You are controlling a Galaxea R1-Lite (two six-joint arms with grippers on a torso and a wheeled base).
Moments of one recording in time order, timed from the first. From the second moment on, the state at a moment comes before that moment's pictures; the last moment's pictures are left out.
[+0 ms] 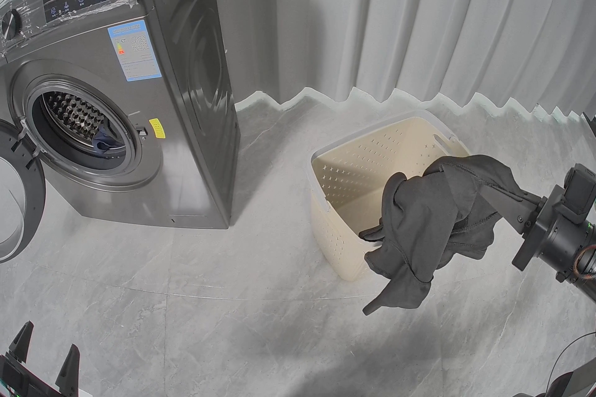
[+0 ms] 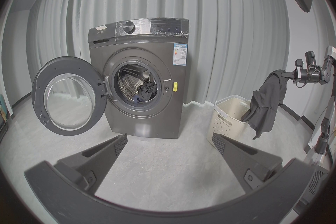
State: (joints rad) left arm 0.00 0.02 -0.02 0.00 0.00 -0.04; right arm 0.63 1.20 -0.38 -0.88 -0.06 0.08
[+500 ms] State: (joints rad) left arm 0.00 0.02 -0.02 0.00 0.00 -0.04; right arm 0.63 1.20 -0.39 -0.88 -0.06 0.09
